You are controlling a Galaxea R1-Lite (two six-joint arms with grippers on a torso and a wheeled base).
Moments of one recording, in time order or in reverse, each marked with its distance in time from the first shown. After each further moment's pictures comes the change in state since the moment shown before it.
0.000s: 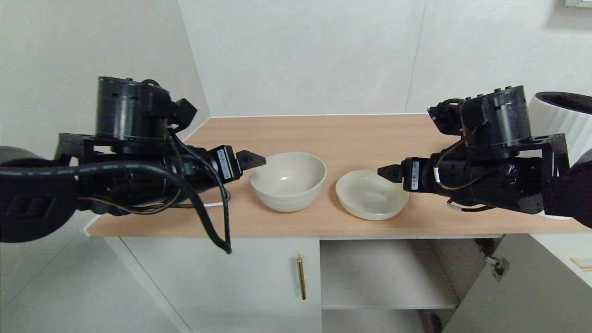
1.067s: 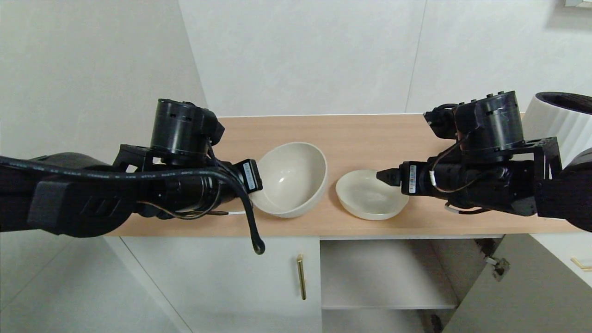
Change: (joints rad) left arm -0.046 0.107 -0.029 0.000 0.034 -0.062; right arm -0.001 0.014 0.003 0.002 -0.004 -0.001
